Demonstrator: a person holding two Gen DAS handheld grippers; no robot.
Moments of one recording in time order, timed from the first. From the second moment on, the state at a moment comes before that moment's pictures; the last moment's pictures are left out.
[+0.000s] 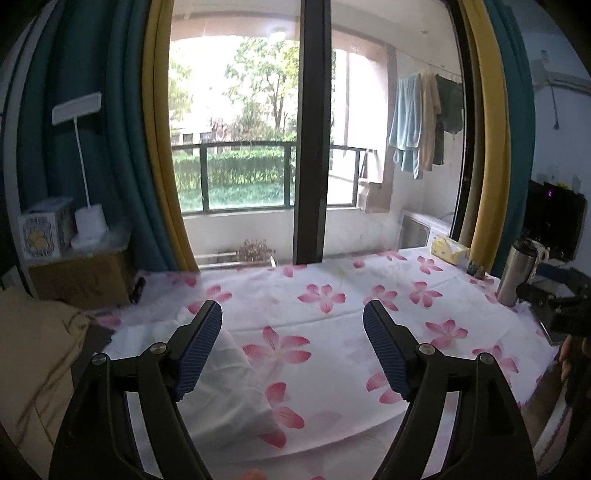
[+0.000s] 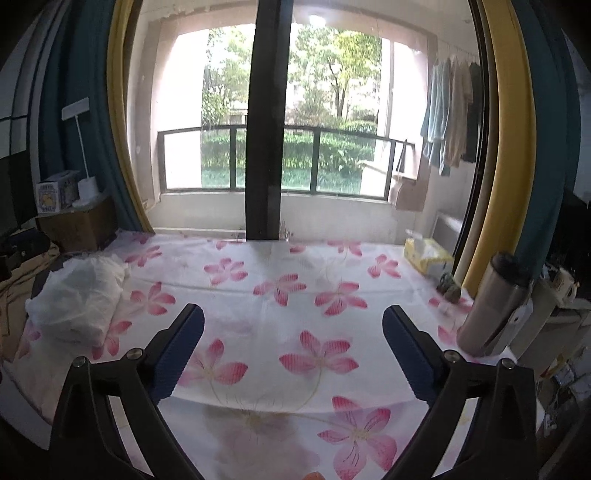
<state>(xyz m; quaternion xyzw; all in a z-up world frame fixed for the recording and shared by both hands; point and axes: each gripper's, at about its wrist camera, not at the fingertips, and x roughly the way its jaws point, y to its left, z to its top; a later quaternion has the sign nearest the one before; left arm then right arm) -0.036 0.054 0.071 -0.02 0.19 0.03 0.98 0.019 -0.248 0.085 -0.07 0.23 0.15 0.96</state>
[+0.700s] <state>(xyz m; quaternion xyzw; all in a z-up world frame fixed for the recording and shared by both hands) -0.042 0.082 0.062 -0.06 0.17 0.05 0.98 0.021 -0.211 0.091 -0.09 0.22 0.17 0.96</state>
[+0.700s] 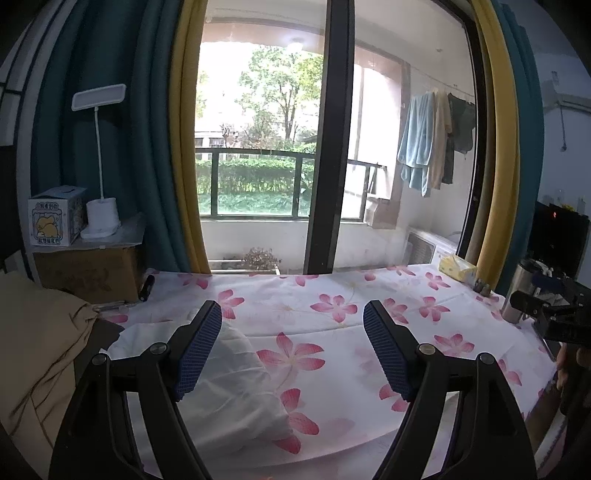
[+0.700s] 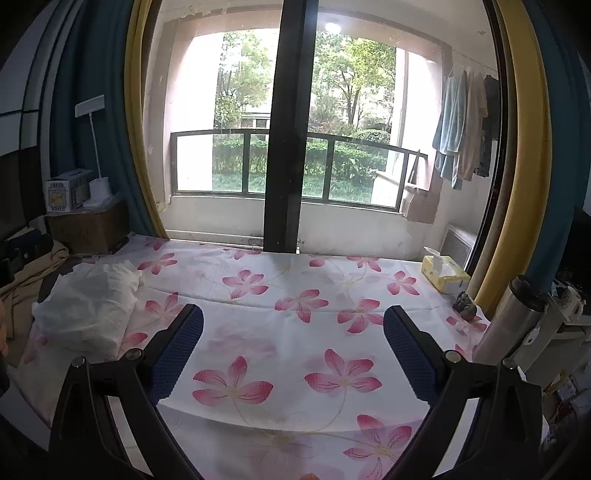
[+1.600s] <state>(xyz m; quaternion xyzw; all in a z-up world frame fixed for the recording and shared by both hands) -0.040 0.081 0.059 -0.05 0.18 0.06 0.98 0.026 -0.214 0.088 -0.08 0.23 0.16 0.96</state>
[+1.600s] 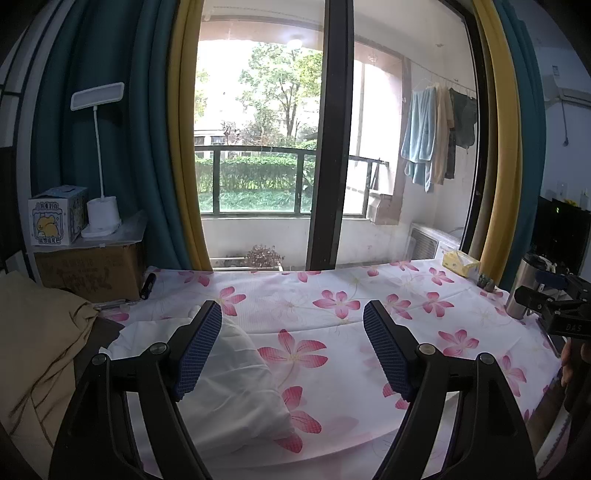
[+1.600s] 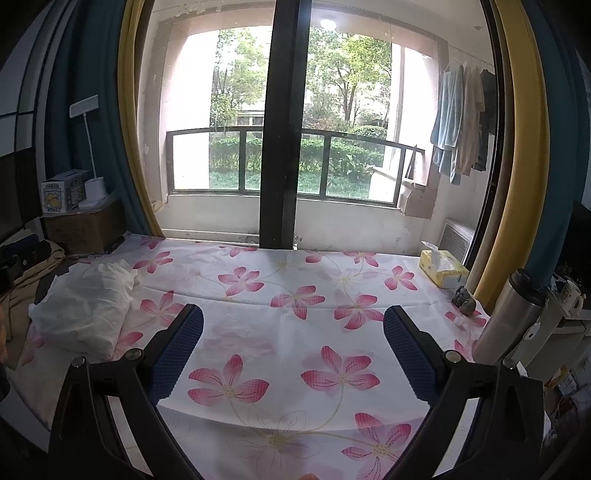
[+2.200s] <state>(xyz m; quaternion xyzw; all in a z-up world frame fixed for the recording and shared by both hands) -0.042 0.080 0.060 -0.04 0.17 0.06 0.98 0.027 -0.212 0.087 -0.08 0.23 0.17 0.95</state>
